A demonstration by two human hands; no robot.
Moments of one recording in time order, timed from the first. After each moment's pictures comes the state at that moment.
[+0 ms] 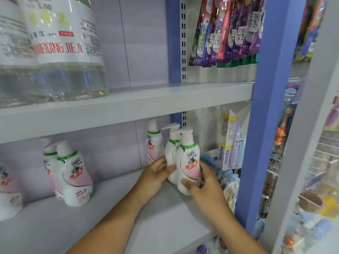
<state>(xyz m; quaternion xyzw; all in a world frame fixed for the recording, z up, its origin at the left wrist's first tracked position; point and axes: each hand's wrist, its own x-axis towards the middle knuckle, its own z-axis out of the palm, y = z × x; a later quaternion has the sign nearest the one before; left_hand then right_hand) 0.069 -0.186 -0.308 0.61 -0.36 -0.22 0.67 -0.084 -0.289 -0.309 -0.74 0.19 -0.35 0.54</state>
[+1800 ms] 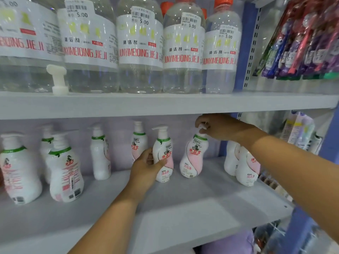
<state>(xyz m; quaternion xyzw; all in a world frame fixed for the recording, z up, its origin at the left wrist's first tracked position) 0.120 0.035 -0.295 0.70 -0.23 0.00 0.67 0.034 -0.202 -0.134 -0.99 0.05 -0.14 0.02</state>
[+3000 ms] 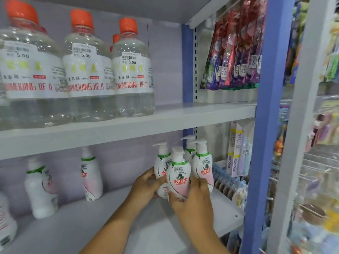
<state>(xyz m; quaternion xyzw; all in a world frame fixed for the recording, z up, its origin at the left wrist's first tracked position) 0.070 -0.093 -0.281 0.65 -0.29 -0.18 0.68 -0.064 -0.190 -0.308 -0.83 0.29 -0.40 0.27</state>
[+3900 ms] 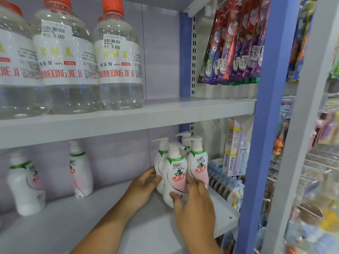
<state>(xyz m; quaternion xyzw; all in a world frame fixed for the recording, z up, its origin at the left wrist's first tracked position) 0.086 -0.109 -0.310 0.69 -0.37 -0.14 0.61 -0.076 -0.201 -0.322 -0.83 0.29 -0.42 0.22</state>
